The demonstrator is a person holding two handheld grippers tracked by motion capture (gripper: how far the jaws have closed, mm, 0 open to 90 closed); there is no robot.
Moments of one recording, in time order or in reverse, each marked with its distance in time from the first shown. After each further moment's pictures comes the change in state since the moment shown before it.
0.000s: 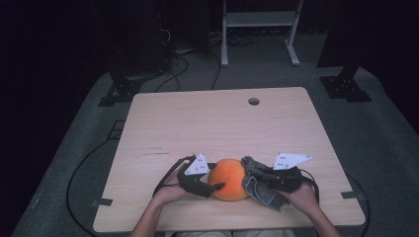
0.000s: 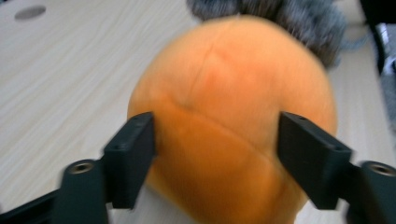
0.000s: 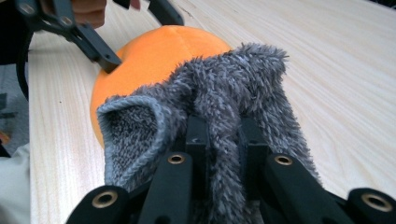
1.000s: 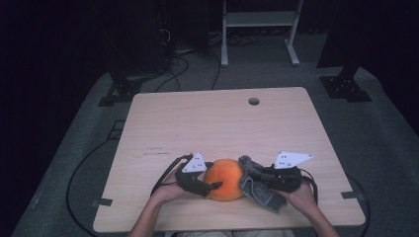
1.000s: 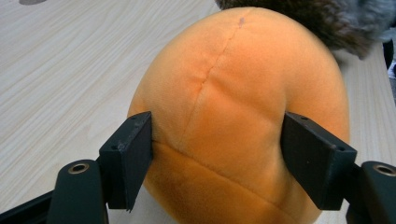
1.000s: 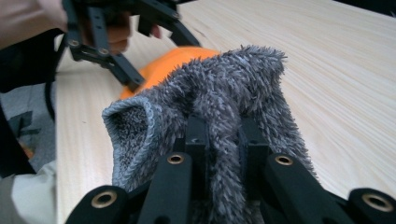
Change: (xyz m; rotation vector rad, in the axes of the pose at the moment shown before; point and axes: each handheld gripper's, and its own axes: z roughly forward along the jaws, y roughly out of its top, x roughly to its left) left arm 0.008 -0.010 0.000 0.041 0.003 -0.038; right arm 0.002 0.005 -0.001 -0.064 0.062 0.030
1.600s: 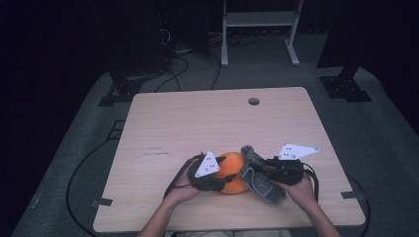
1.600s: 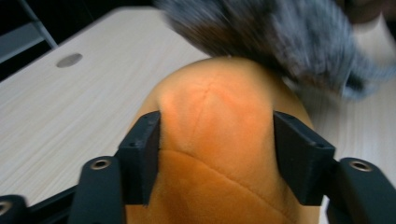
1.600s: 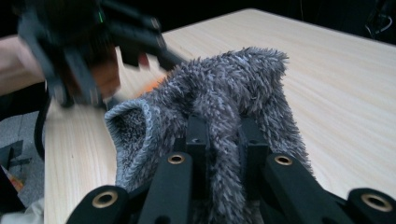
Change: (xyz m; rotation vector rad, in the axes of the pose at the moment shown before) left arm -0.025 0.029 0.024 -0.076 0.110 0.105; right arm -0.011 0.013 -0.006 -0.079 -0.042 0.051
